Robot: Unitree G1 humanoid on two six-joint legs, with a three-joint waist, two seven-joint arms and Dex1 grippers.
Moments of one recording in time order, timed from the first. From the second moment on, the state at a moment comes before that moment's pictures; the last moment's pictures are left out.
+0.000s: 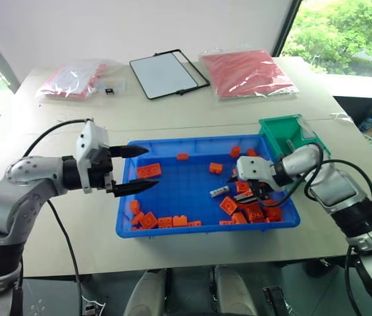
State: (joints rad) left arm -0.34 0.83 0.14 -0.36 -0.71 0.64 -1.04; right arm -0.63 -0.82 0.39 0.05 0.06 0.30 1.33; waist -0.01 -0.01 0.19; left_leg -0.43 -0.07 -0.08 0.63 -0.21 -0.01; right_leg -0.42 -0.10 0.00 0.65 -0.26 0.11
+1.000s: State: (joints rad) left arm -0.36 0.82 0.13 -0.35 -0.69 0.62 -1.04; right arm -0.69 -0.68 0.37 0.14 0.06 0.47 1.26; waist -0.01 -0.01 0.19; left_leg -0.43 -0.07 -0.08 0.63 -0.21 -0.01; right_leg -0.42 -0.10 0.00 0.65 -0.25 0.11
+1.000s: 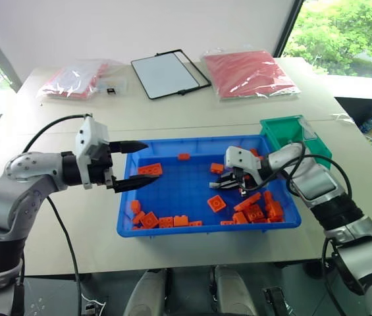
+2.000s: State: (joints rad) left arm -0.44 0.83 0.13 -0.22 -0.69 0.61 -1.12; right arm -0.44 -0.96 -0.34 -0.26 0.34 0.88 0.93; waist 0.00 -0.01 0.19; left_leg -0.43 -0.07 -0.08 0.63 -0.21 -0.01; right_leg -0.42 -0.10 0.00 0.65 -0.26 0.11
